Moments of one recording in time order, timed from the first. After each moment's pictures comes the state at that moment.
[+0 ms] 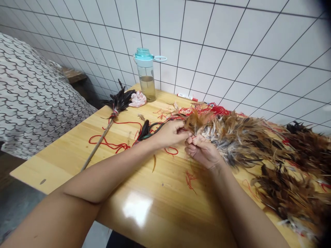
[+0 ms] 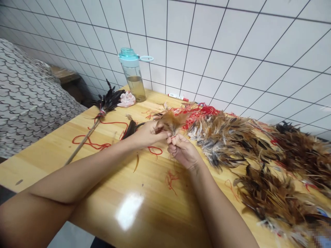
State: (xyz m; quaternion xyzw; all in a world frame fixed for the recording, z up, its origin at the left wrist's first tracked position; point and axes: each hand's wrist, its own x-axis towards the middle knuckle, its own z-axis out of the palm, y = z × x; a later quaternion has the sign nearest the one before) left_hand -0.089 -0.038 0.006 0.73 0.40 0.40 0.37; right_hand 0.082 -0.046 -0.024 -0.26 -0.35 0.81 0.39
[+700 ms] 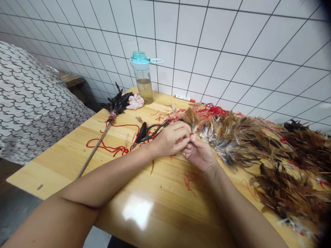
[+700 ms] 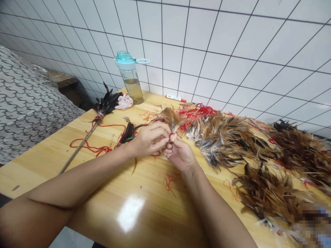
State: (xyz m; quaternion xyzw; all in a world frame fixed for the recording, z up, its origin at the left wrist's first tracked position) left_hand -0.086 -0.043 0.001 0.85 0.24 0.46 0.07; right_hand 0.070 -0.051 -0.024 -0.23 -0.17 0.86 0.43
